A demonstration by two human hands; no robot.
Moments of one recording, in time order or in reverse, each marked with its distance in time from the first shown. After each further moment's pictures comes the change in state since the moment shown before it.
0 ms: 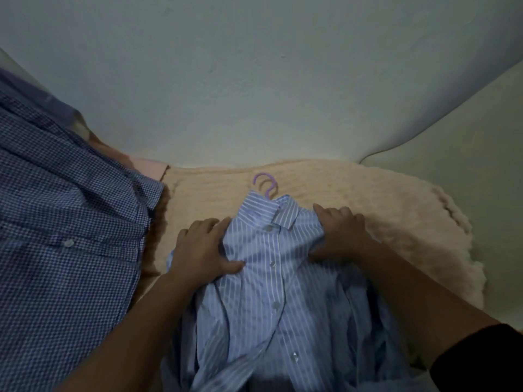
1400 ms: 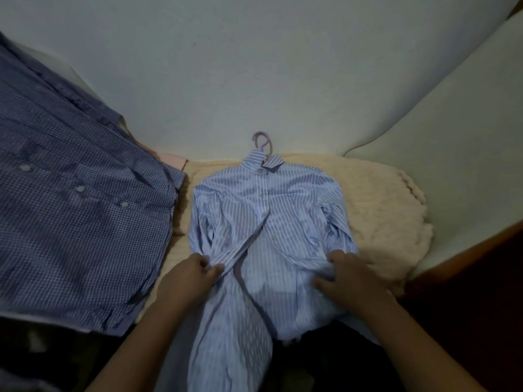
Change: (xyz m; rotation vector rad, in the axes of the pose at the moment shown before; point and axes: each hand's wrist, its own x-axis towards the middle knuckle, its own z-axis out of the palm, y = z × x) left_hand -0.161 0.023 -0.028 -0.335 -0.106 -0.449; right_hand -0.199 -0.030 0.015 0.387 0.051 0.161
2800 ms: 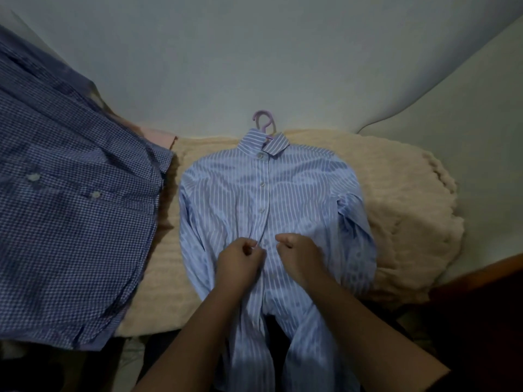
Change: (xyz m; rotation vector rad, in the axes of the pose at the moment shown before) left_hand 0.043 0.065 0.077 -0.503 0.013 0.034; right_hand 0.083 -0.067 0.072 0.603 -0.078 0.091
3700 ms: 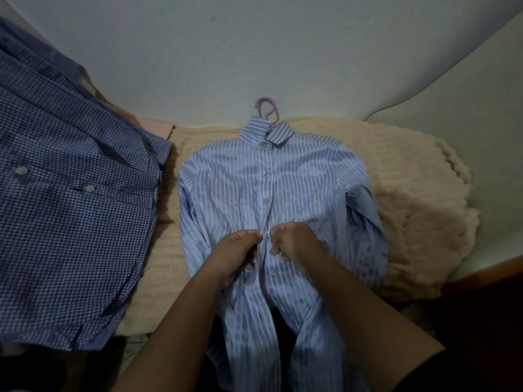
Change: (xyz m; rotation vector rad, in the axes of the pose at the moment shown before) left_hand 0.024 -0.005 -0.015 -0.578 -0.342 -0.268; right_hand 0.017 -0.026 -0.002 0.243 -0.217 0.244
